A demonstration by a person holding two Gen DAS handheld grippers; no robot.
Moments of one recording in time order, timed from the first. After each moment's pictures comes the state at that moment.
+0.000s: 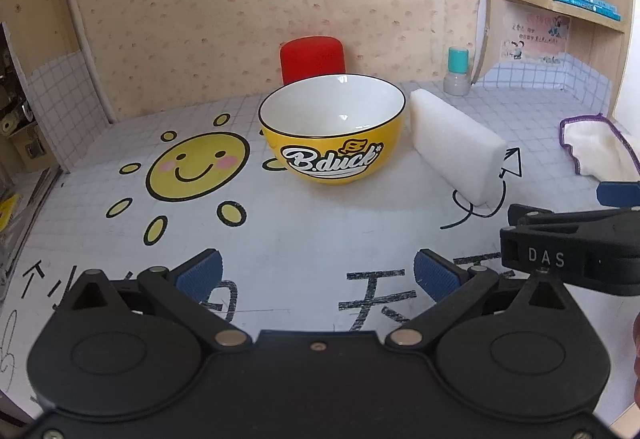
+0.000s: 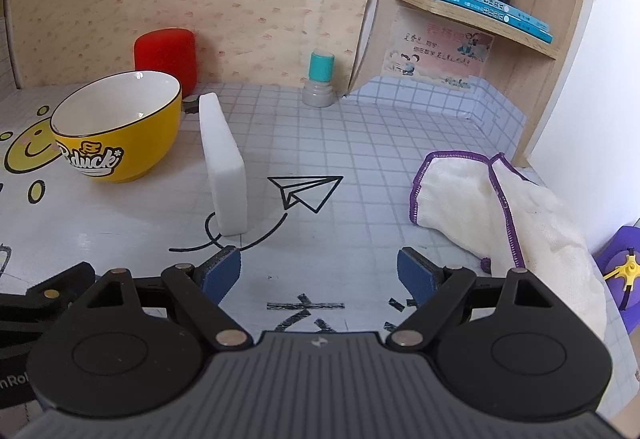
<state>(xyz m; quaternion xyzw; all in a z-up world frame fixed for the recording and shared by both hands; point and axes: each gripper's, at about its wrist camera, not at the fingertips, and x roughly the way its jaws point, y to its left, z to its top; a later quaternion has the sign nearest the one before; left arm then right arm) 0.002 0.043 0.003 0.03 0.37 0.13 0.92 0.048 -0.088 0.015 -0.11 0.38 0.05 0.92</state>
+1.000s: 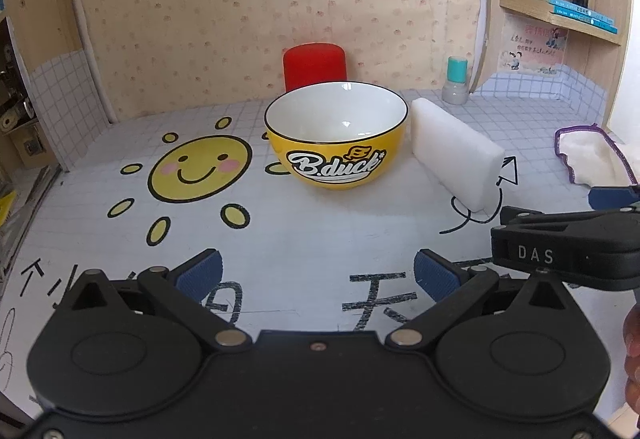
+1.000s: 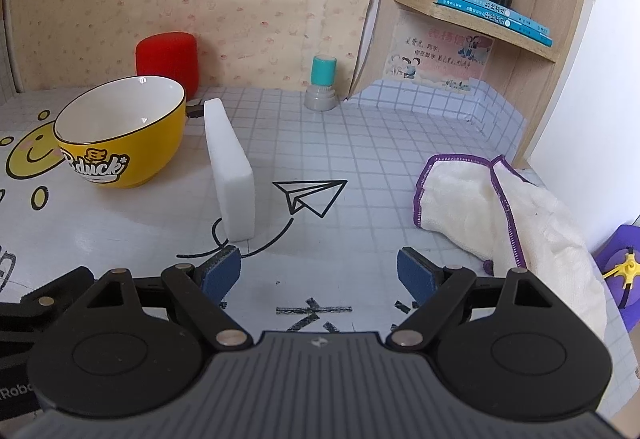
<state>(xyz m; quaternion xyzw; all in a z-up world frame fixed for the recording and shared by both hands) -0.004 0.048 0.006 0.01 0.36 0.11 0.93 0.049 -0.086 0.018 -0.11 0.38 0.05 0.92</state>
